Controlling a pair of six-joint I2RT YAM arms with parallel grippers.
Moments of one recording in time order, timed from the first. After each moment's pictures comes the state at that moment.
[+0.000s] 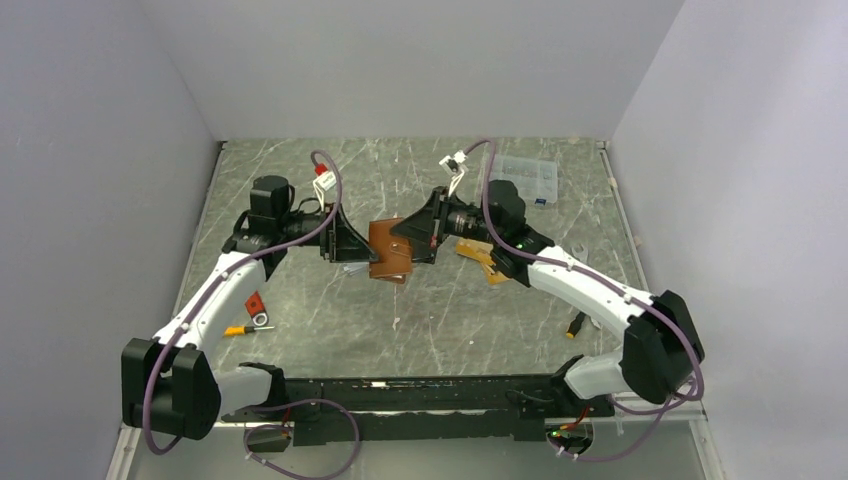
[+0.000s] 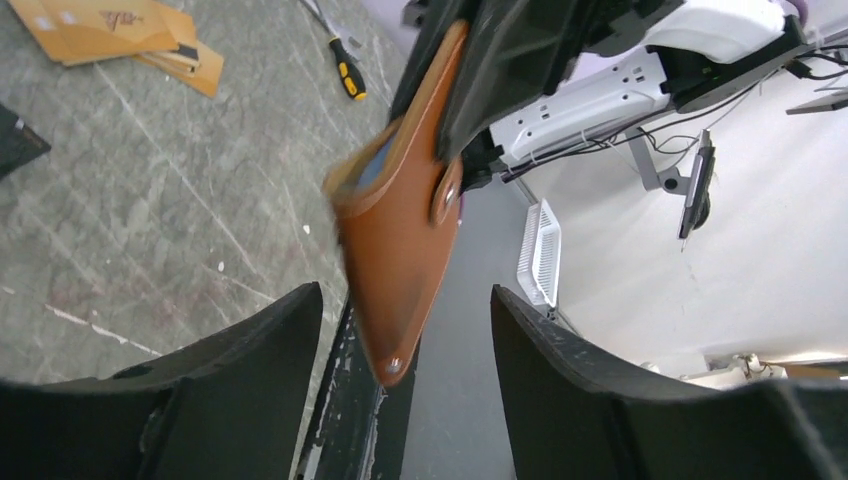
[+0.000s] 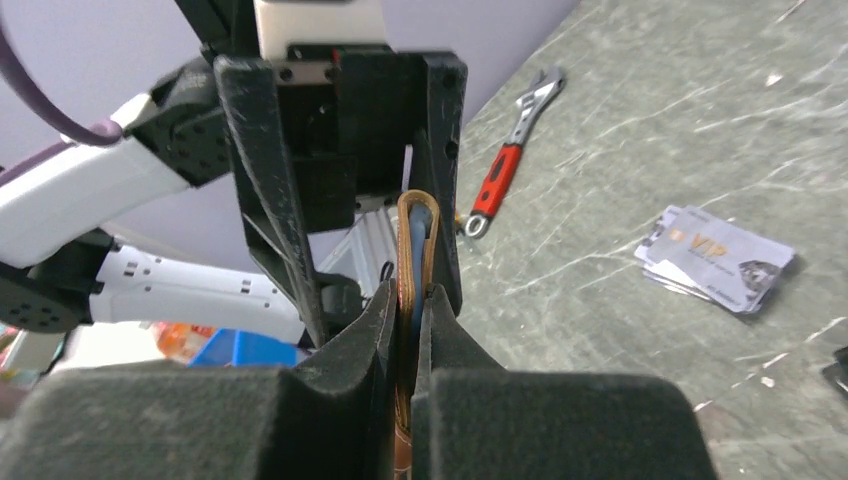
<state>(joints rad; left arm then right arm) -0.19 1.21 0.89 -0.13 1.29 -0.45 0.66 1.38 0.96 0.36 -0.63 0.74</state>
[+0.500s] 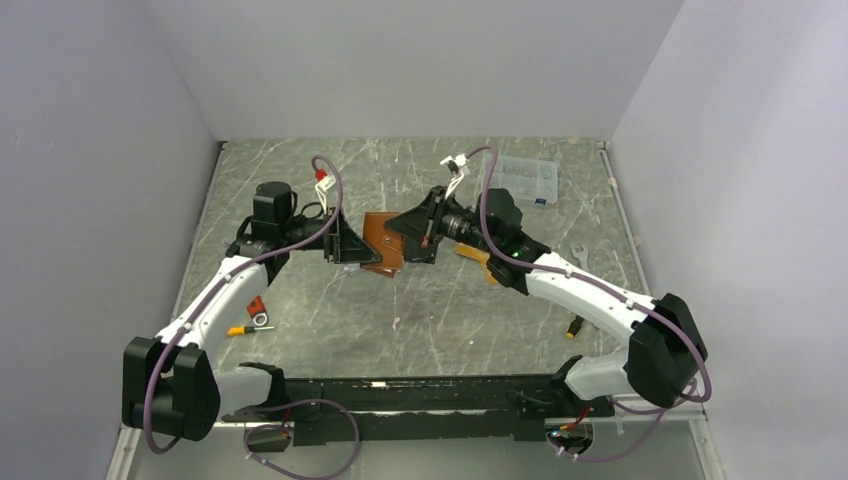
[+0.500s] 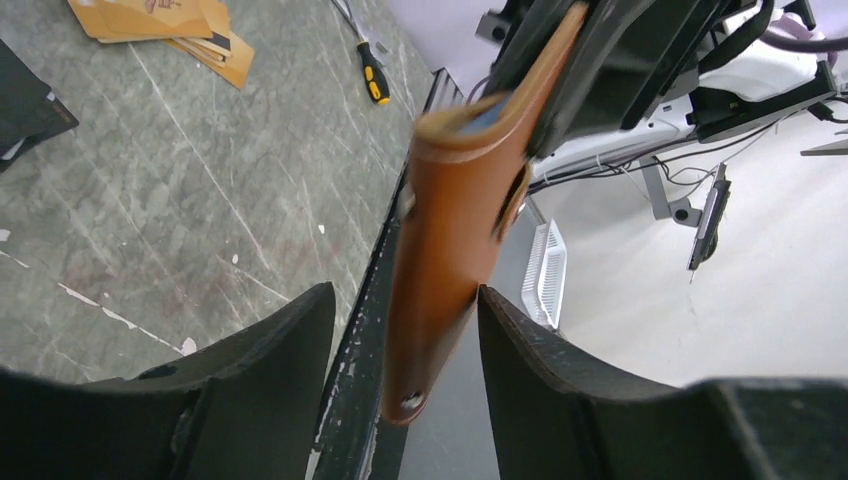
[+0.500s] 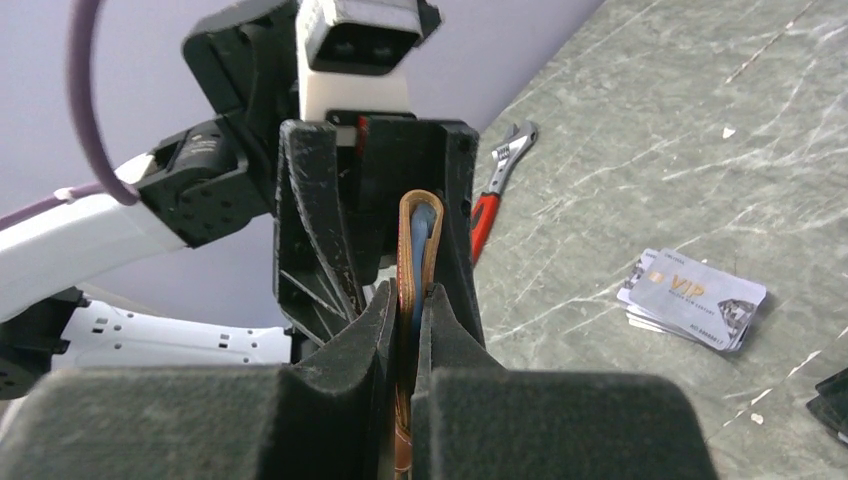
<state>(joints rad) -0.20 1.19 0.81 -0.07 1.21 -0.52 0.73 1.33 0.94 0.42 -0.42 0.72</state>
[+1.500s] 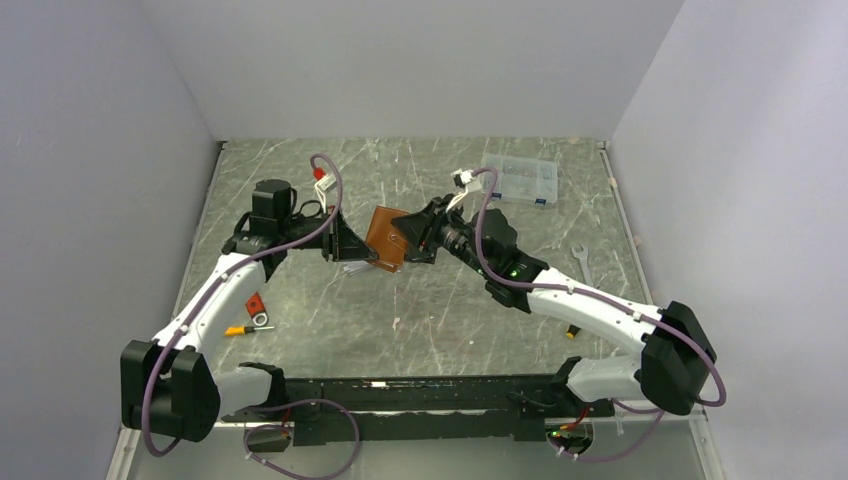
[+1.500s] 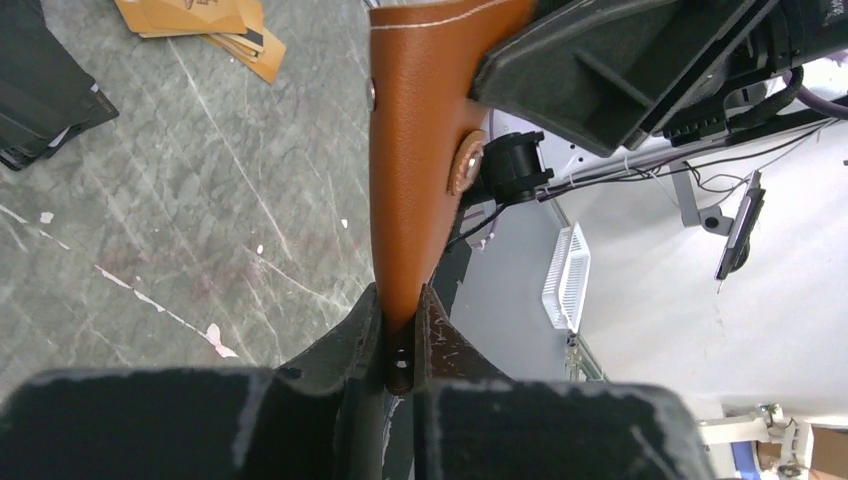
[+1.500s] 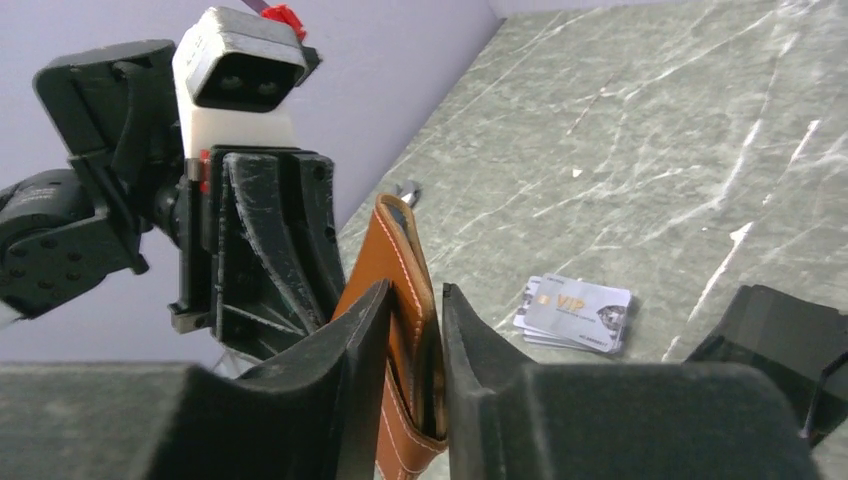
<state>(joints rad) -0.20 1.19 0.87 -0.20 1.15 -0.43 0.85 1.28 0.86 0.42 0.01 0.62</state>
